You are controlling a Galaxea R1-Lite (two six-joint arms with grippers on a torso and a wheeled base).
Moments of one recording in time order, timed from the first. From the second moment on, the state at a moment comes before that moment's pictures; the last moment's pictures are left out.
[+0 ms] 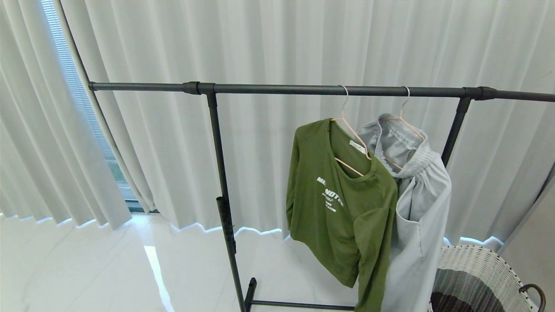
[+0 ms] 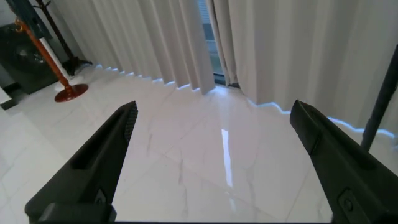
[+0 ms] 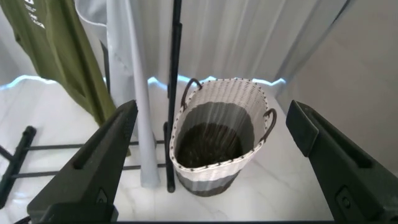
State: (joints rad) left arm 0.09 0.17 0.00 -0.09 0.48 0.30; right arm -0.09 0.25 -0.39 0.35 -0.05 -0.08
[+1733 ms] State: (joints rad) left arm 0.07 0.09 0.00 -0.02 0.09 0.01; right arm -0.09 0.09 0.00 -0.05 -0.05 -0.06
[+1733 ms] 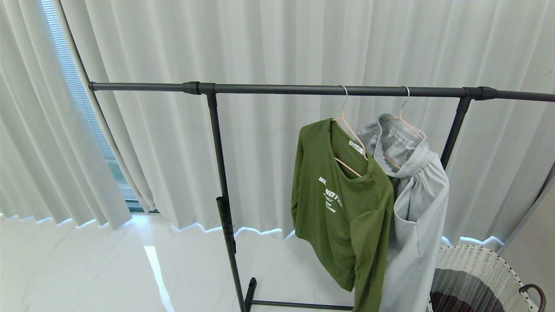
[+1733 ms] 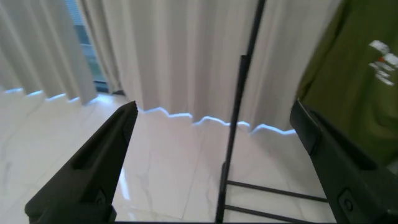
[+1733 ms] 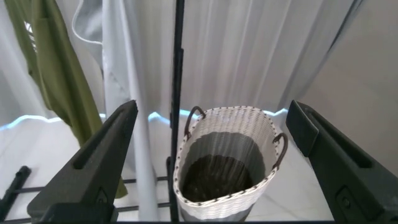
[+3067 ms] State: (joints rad) left arm 0.00 0.01 0.00 -0.02 0.09 -0.03; right arm -0.01 0.01 0.00 0.00 0.03 -0.02
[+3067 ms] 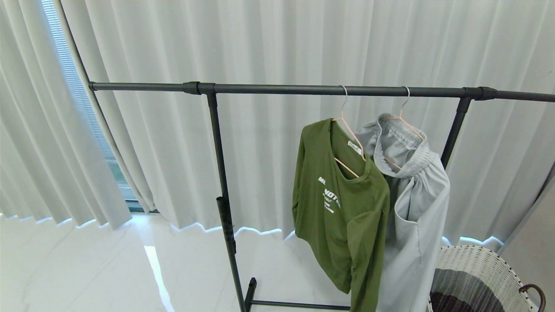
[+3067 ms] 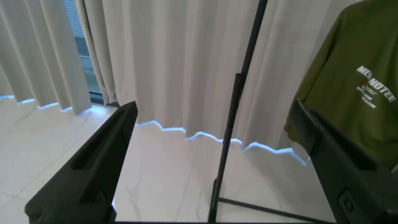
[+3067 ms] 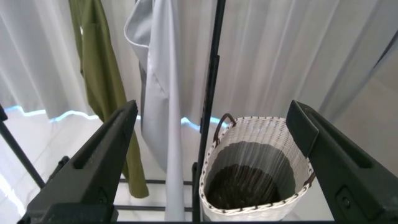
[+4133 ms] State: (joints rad) left arm 0.00 0.00 0.00 -0.02 0.09 -0.03; right arm -0.01 0.00 0.00 0.00 0.03 -0.02
